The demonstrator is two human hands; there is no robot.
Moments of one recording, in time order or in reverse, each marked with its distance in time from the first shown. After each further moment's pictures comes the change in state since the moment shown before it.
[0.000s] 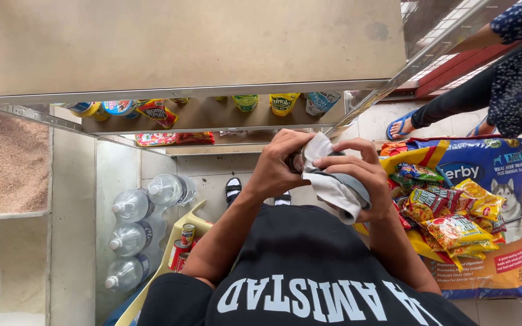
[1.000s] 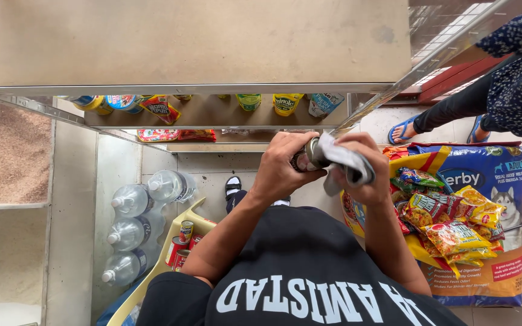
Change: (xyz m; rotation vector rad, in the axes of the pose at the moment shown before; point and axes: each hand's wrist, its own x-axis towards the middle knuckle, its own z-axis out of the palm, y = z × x) left_hand -0.003 0.020 0.009 0.278 0.085 -0.097; right_hand -0.011 0.047 0.002 0.107 0.105 0.171
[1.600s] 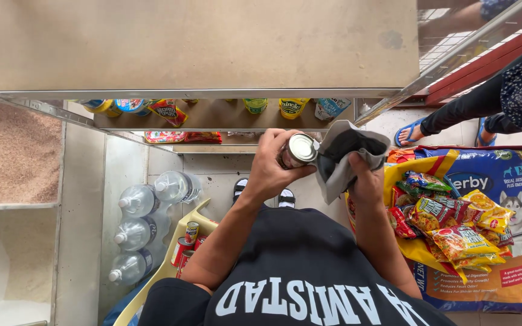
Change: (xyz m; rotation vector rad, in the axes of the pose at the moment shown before) left_hand -0.002 -0.021 -0.021 -0.154 0.010 -0.206; right_hand -0.059 0.075 0.032 0.601 0.471 0.419
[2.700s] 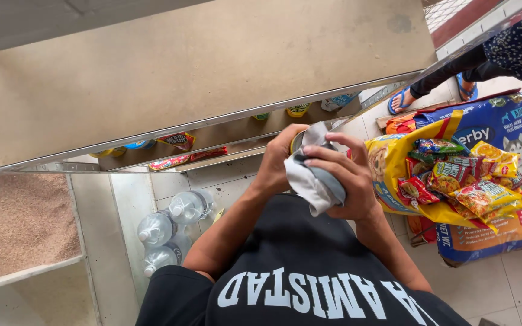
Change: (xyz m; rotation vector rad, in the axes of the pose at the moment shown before) left_hand 0.048 -0.006 -0.080 -0.301 -0.356 0.082; right_hand -0.011 -0.080 0.198 -0.944 -0.305 -0.620
